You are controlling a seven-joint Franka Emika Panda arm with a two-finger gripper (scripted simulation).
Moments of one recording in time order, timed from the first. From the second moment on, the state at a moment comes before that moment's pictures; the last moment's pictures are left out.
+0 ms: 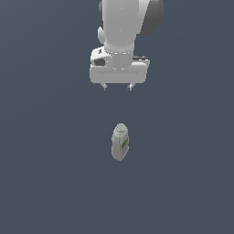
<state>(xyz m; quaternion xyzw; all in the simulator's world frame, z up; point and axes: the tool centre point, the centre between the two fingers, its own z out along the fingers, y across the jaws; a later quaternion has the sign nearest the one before) -0.088 0.003 0.303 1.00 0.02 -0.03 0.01</state>
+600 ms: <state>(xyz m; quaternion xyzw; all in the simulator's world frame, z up) -0.091 0.033 0.301 1.00 0.04 -0.04 0.00</state>
